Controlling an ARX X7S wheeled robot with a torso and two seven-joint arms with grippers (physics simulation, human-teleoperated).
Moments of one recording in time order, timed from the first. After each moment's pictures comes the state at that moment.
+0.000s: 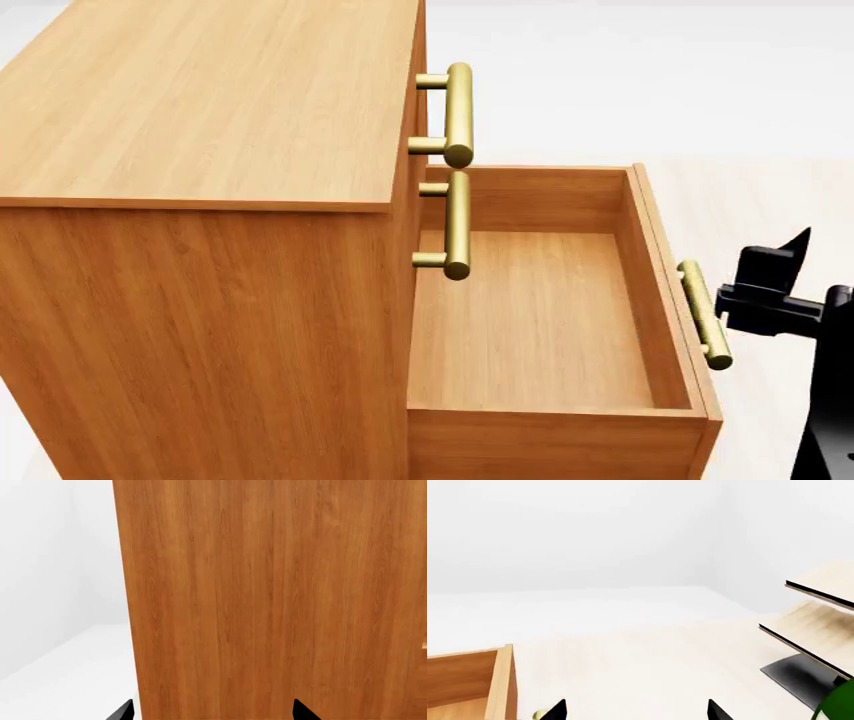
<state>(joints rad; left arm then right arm) 0.33 -0.38 0.30 0.36 -0.15 0.19 -0.42 0.63 0.47 0.04 -0.04 0.33 0.76 0.32</state>
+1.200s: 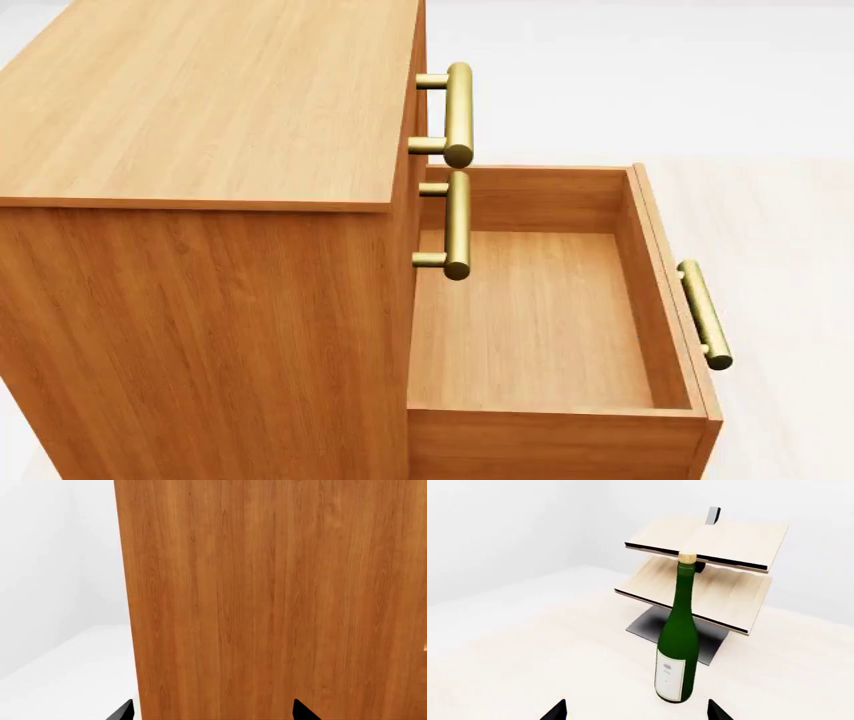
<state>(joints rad) 0.32 -0.39 0.31 0.35 -0.16 0.20 -0.44 0.61 0.44 0.29 0.01 0.27 0.77 0.62</state>
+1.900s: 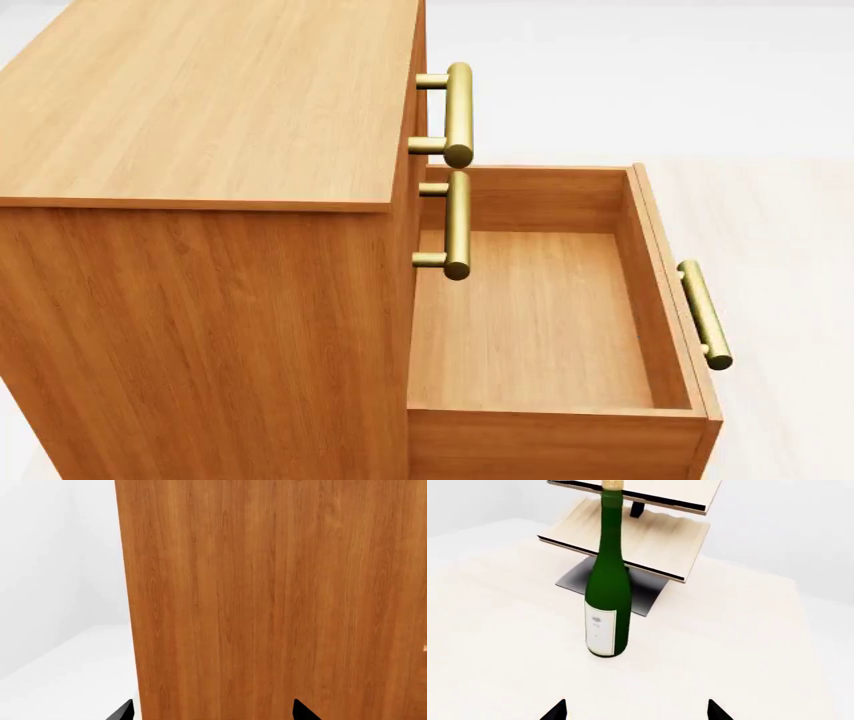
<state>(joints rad) 0.32 -0.39 0.31 0.35 -0.16 0.20 -0.44 0.64 0.45 0.37 0.18 0.23 0.83 0.74</state>
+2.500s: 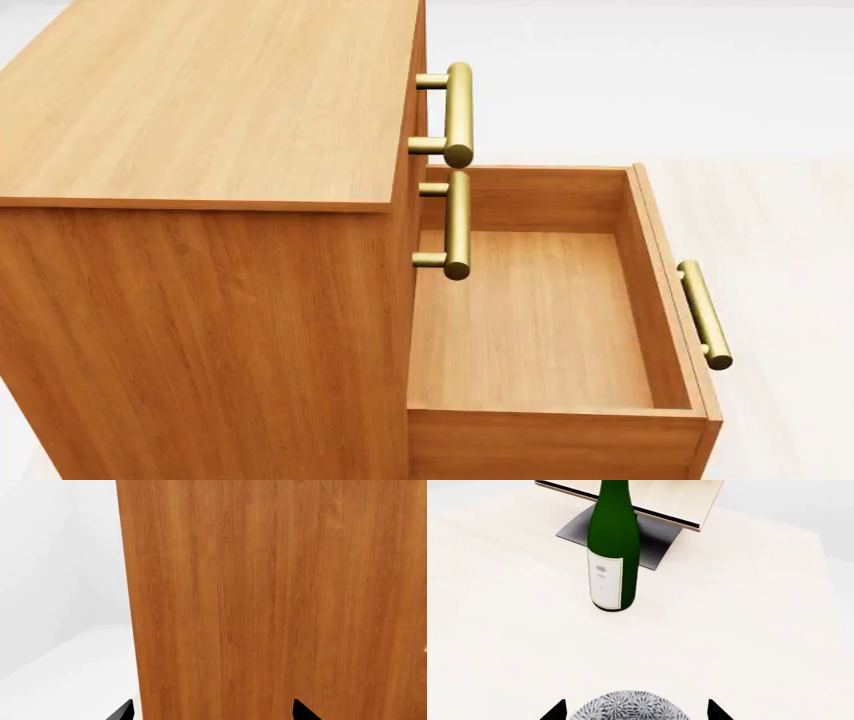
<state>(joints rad) 0.32 -0.40 0.32 0.35 -0.16 0.20 -0.45 0.67 0.44 0.42 0.28 0.28 0.89 0.72</state>
